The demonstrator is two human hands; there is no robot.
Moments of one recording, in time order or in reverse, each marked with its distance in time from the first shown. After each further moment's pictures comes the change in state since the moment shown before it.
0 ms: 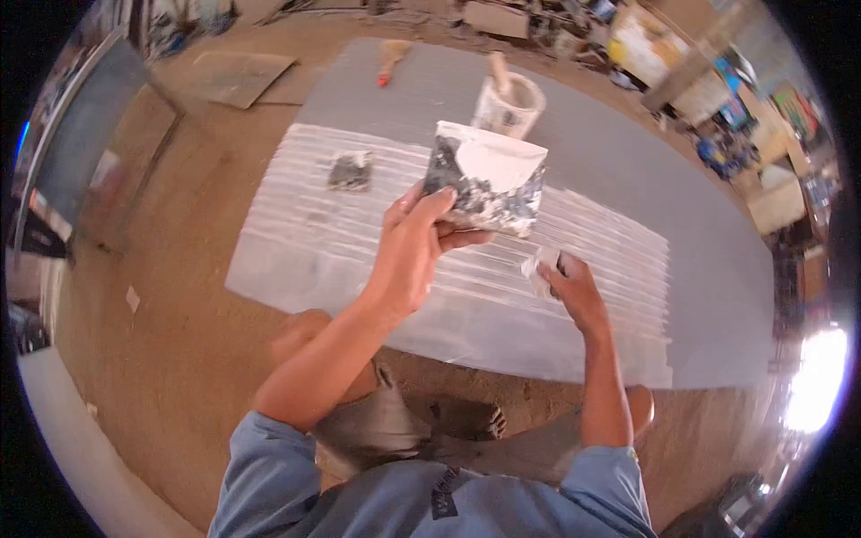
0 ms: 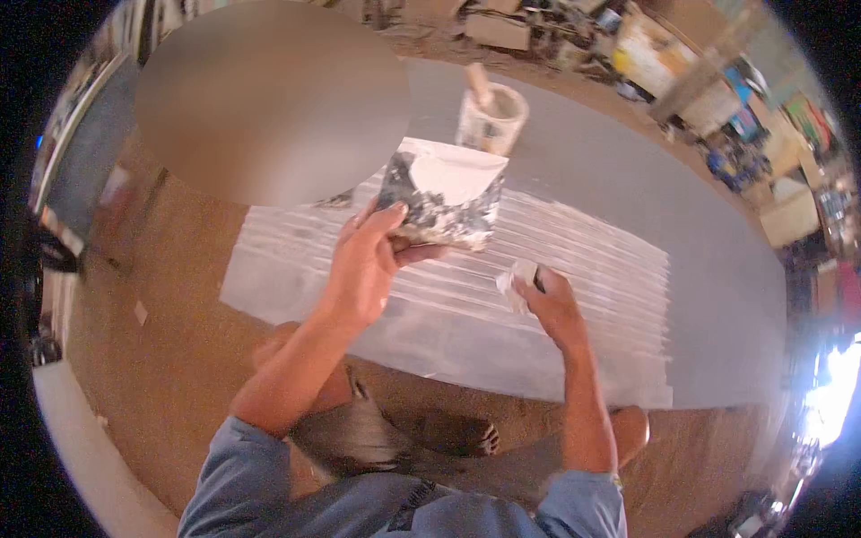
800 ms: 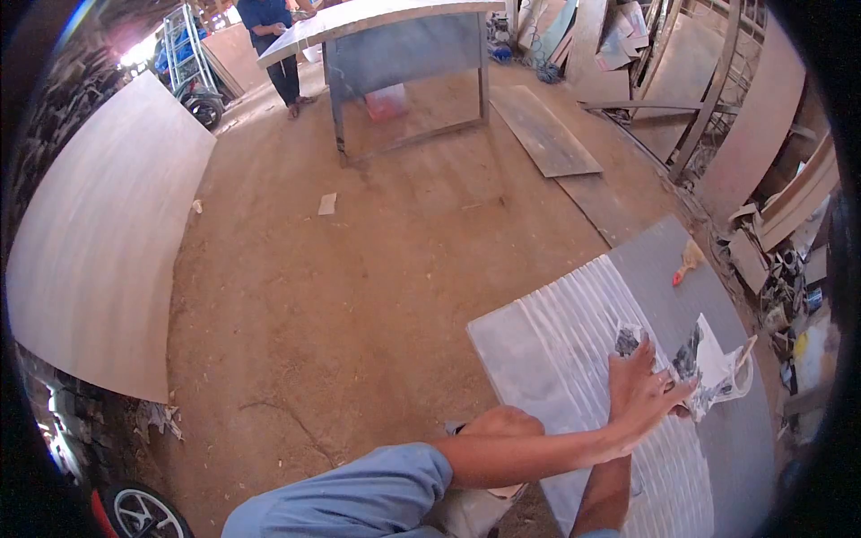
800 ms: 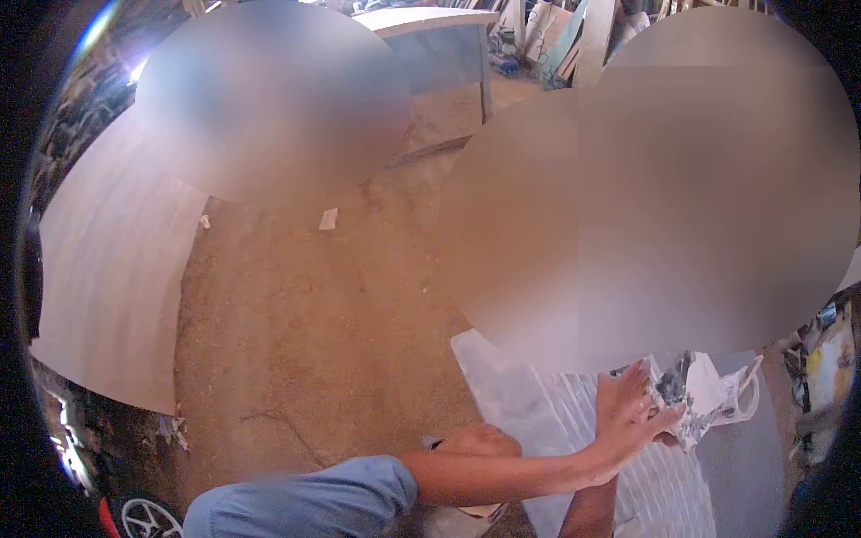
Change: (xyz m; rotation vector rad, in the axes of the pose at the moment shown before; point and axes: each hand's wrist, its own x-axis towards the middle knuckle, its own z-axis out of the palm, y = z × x) left_hand -0.019 -0.058 0.041 -0.141 0.161 0.200; right_hand 0.126 -0.045 0.205 -0.738 0.081 -0.630
